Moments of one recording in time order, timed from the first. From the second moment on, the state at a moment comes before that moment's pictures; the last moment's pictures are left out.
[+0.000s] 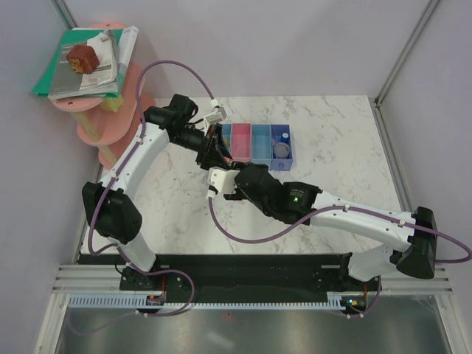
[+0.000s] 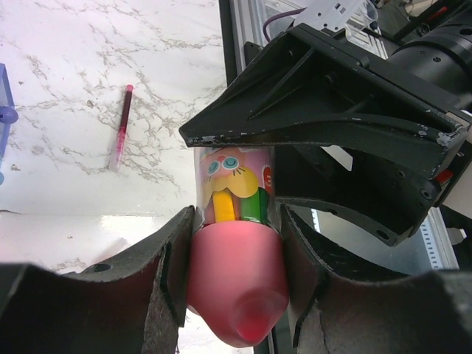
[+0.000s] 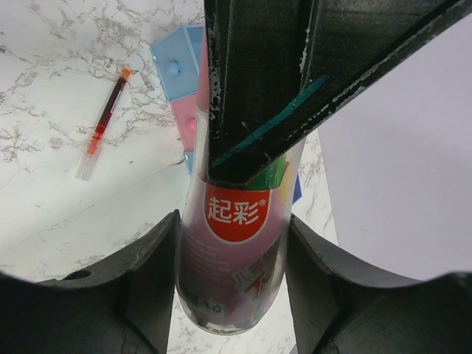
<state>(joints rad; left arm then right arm) -0.35 1.70 1.68 -1.22 1.29 0.74 1.16 1.39 1.26 -0.44 0.54 -0.63</state>
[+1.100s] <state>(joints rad) -0.34 1.80 1.92 -1.24 0.87 0.78 1.09 1.18 1.21 -0.53 0.53 -0.62</state>
